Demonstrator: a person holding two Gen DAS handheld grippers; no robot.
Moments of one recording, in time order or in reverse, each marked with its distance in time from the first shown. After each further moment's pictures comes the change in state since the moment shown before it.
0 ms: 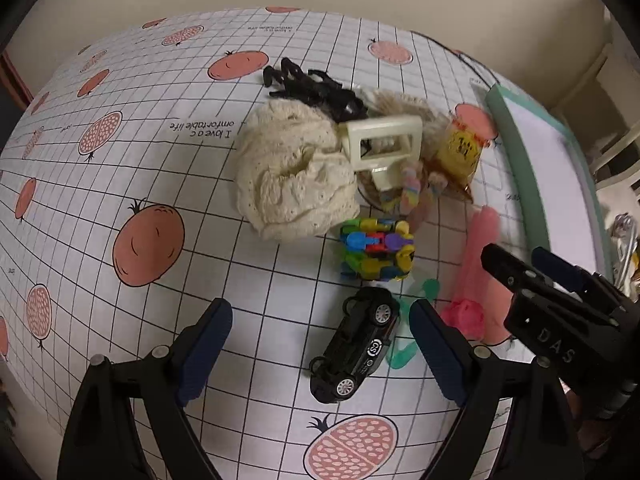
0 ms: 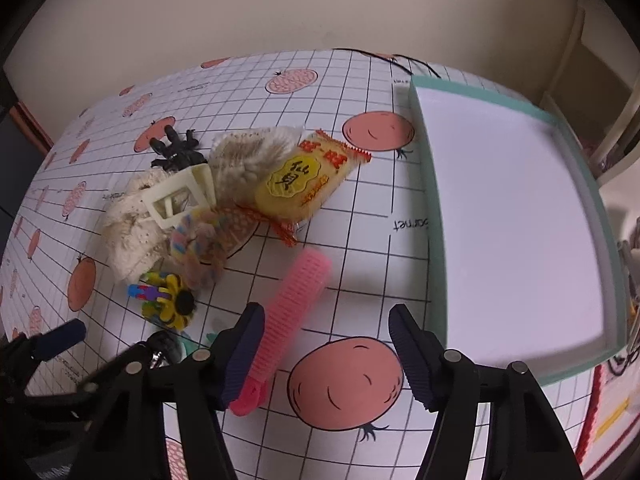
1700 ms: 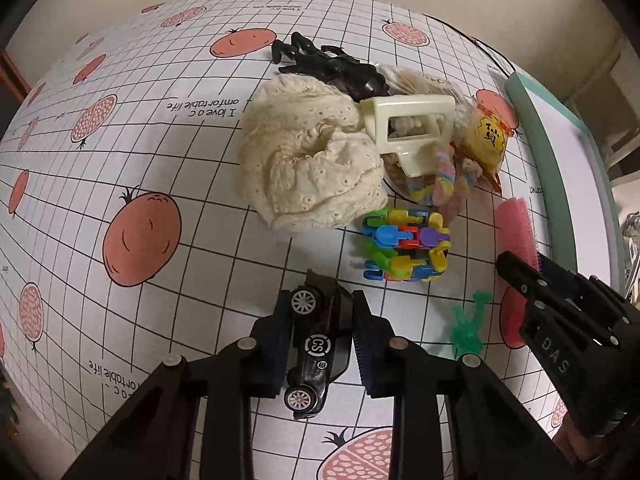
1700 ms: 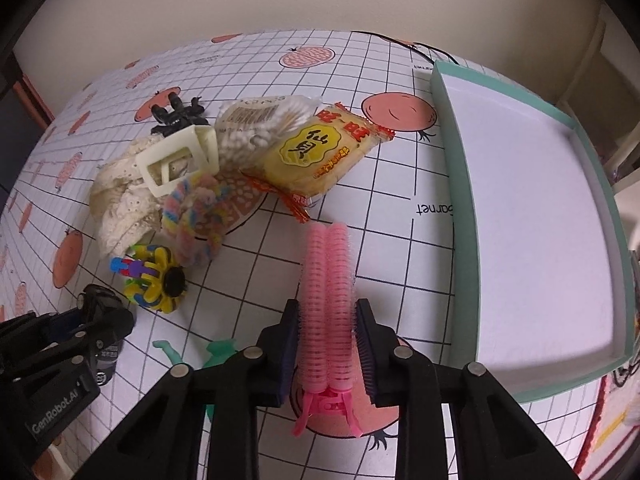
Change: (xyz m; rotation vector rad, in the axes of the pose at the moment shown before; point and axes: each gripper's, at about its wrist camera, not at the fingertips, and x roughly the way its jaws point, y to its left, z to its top) left arm 0.013 -0.002 0.001 -0.024 0.033 0.015; right arm 0.018 0.020 -0.007 -0.056 0.028 -0.002
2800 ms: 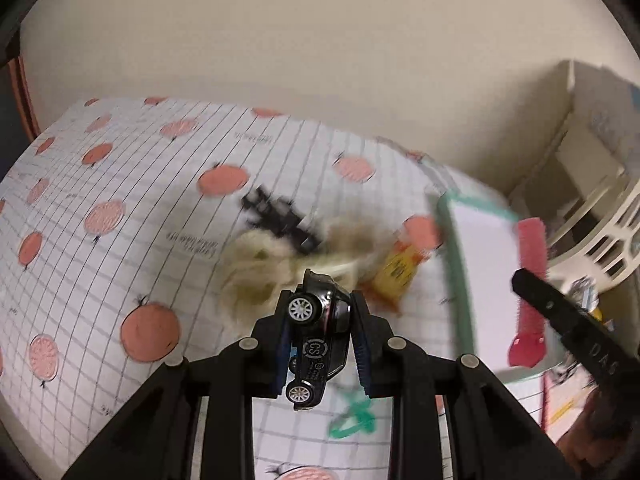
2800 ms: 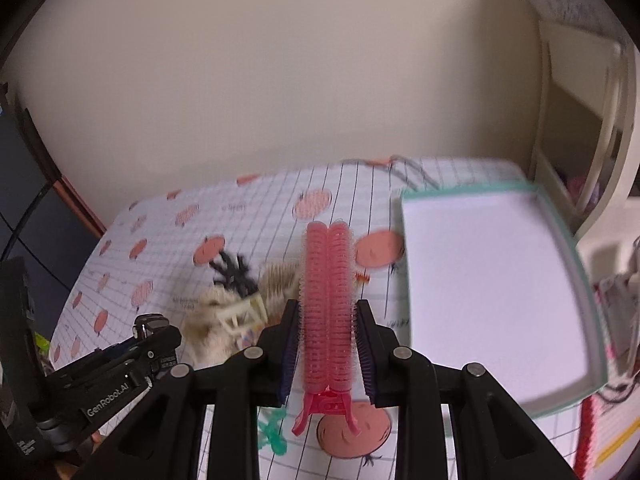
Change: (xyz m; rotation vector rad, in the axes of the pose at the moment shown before) left arm -0.093 -0.002 0.024 -0.036 -0.359 -0.133; right arm -0.125 -0.052 0.034 0.127 -0.356 0.163
